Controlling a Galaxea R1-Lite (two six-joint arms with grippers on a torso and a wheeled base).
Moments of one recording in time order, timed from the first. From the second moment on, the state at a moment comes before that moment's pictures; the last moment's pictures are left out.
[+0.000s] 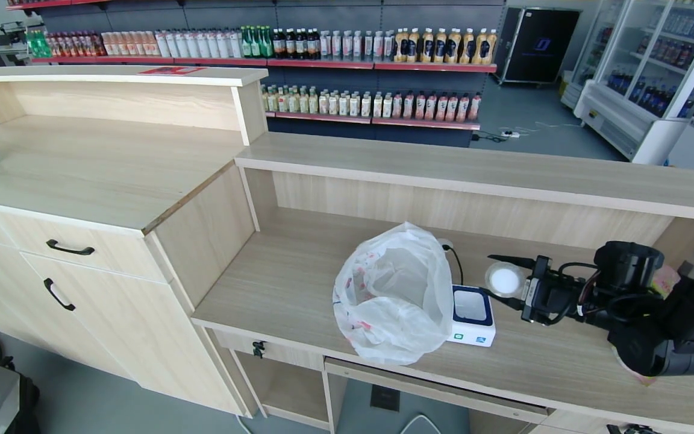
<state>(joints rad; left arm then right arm) 0.00 0.00 0.00 0.00 0.04 0.00 -0.02 2.18 -0.65 -1.33 0.83 -1.24</state>
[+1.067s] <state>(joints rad) 0.00 0.00 0.00 0.00 0.04 0.00 -0.01 2.25 -0.70 -1.33 0.83 -1.26</state>
